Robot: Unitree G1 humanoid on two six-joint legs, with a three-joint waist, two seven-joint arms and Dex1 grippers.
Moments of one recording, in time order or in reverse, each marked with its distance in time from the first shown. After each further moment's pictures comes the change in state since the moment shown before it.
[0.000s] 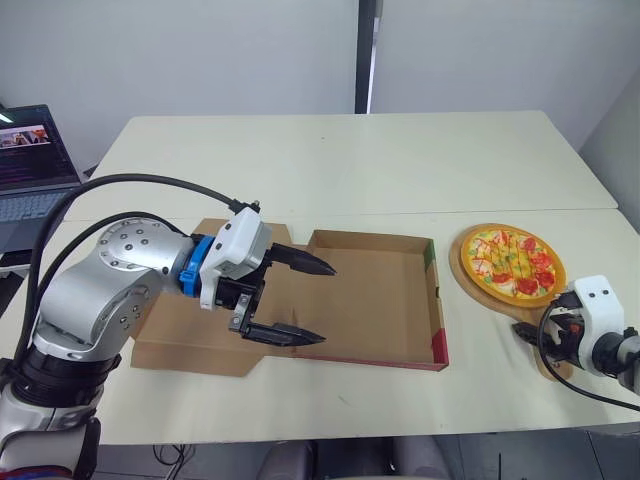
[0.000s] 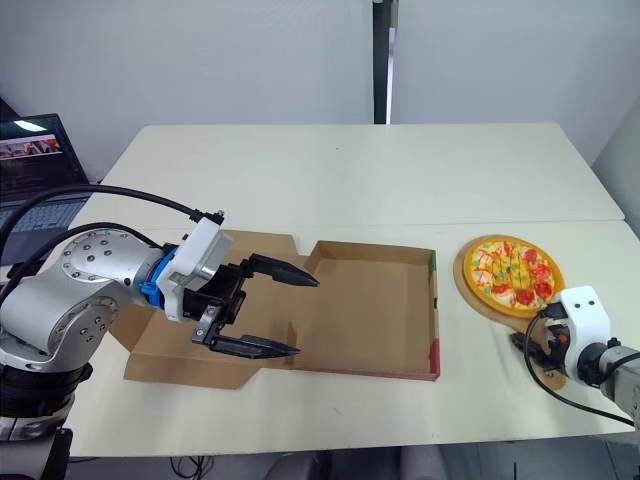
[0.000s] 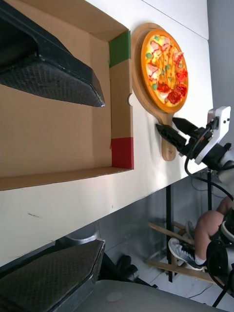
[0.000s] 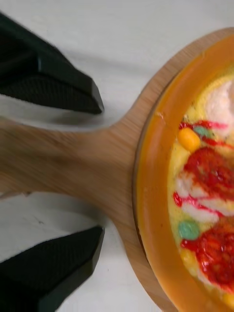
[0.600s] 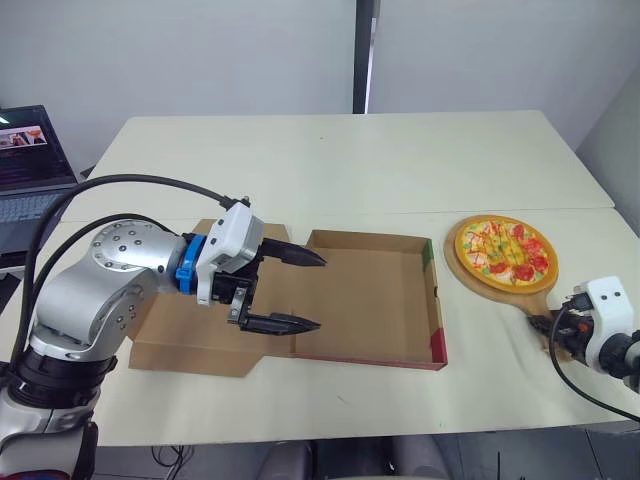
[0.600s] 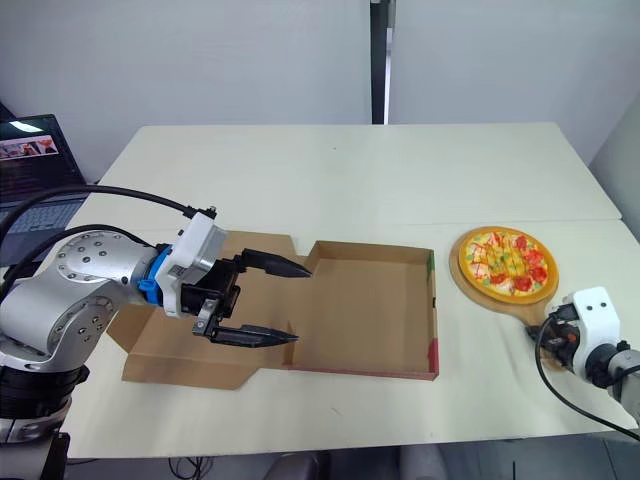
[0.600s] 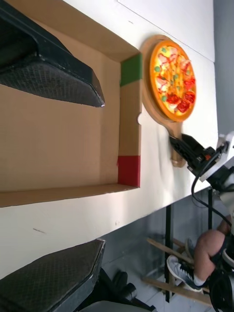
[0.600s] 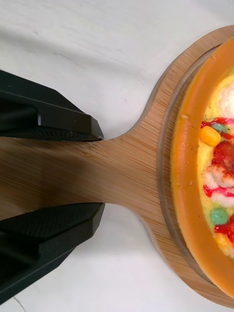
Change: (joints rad) left arm 0.026 0.014 0.046 0.042 0.022 -0.020 0.045; right arm 0.045 0.011 -0.036 0.109 -0.032 -0.289 0.049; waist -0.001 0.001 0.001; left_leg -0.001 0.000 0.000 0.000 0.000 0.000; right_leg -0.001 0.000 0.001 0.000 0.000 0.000
